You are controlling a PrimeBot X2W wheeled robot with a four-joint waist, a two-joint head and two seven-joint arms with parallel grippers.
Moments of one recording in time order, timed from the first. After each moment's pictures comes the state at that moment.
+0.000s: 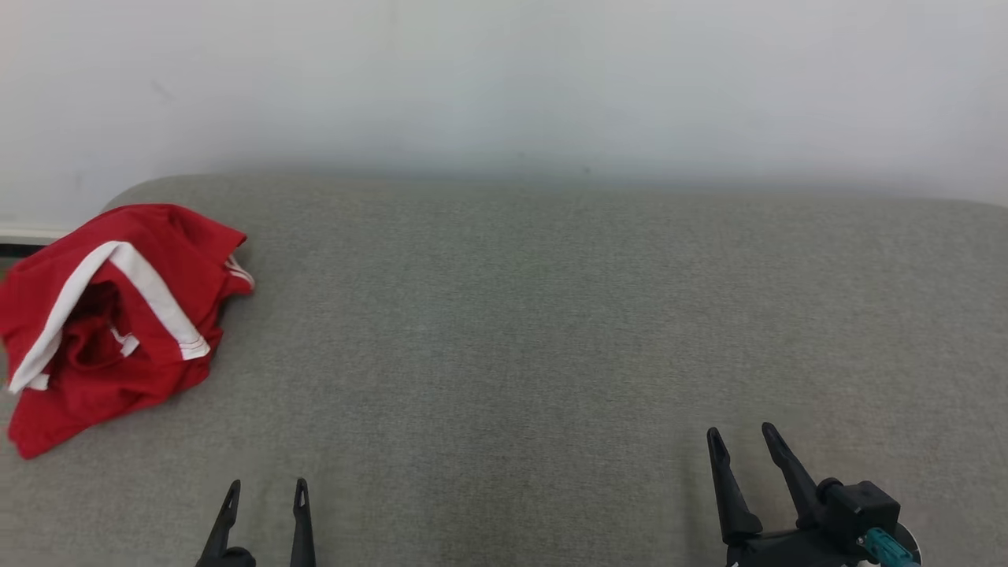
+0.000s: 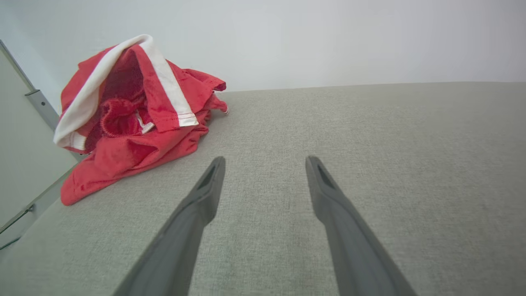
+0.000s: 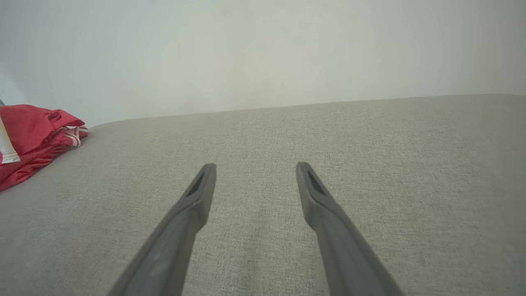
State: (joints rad) left arm 0.01 0.06 -0.02 0.27 -0.01 0.00 -0.26; right arm -0.06 -0.11 0.08 0.34 0.23 0.13 -0.26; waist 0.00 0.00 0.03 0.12
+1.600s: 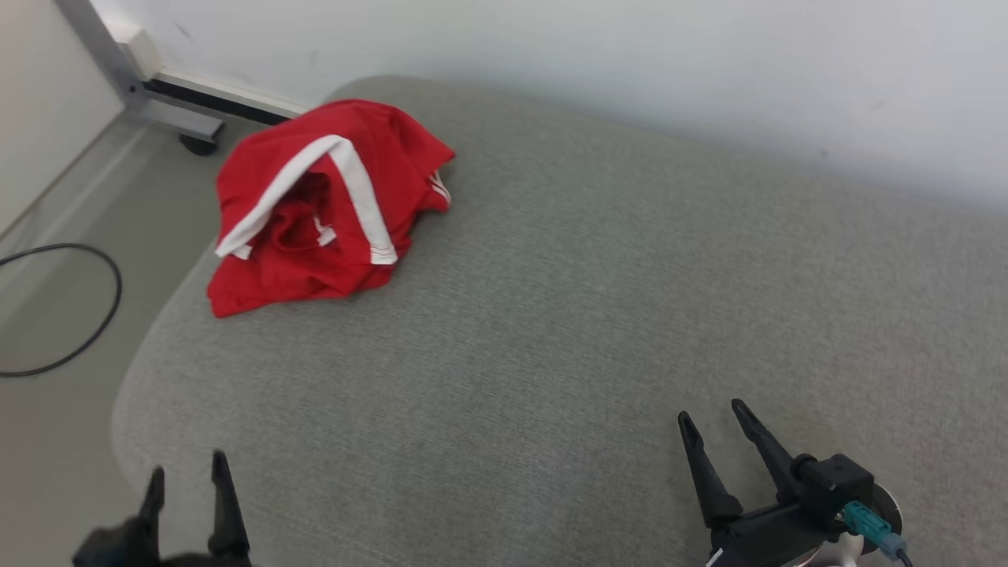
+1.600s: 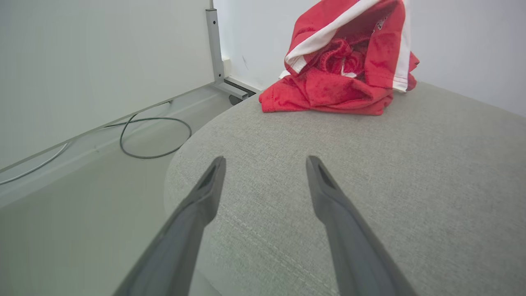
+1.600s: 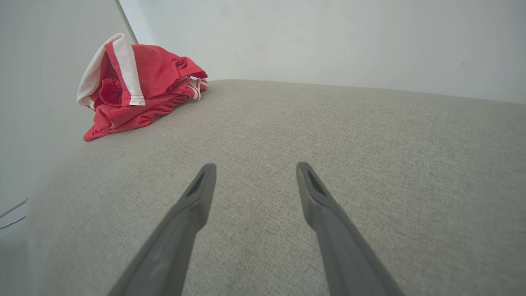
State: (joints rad) left arm -0.08 0.05 0.15 0.41 -0.22 -0.06 -0.26; right arm -0.13 -0.19 0.21 0.36 0.26 0.13 -0.26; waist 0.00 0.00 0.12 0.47
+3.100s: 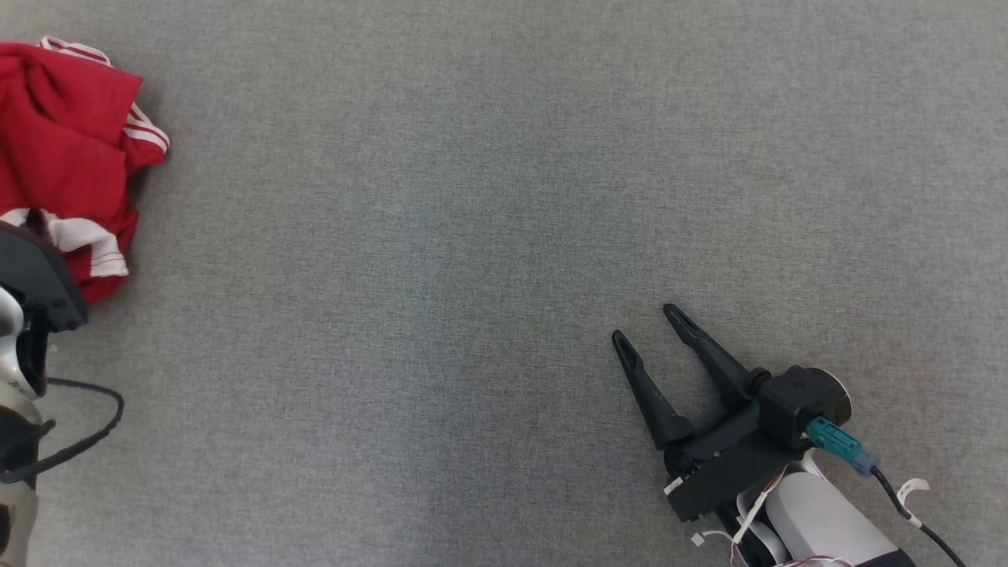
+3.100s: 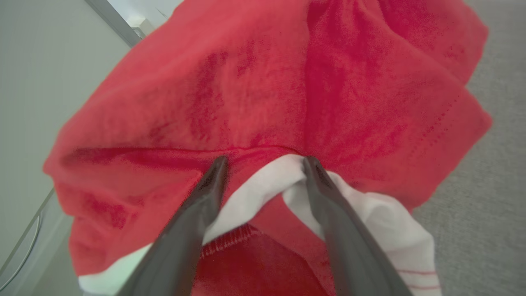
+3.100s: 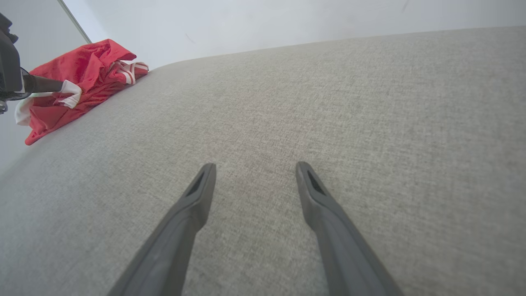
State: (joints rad) left arm -0.96 0.42 -0.06 1.05 -0.36 -0.01 0.13; right arm -0.33 -0.29 0.42 0.34 0.37 0.14 -0.28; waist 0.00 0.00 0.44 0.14
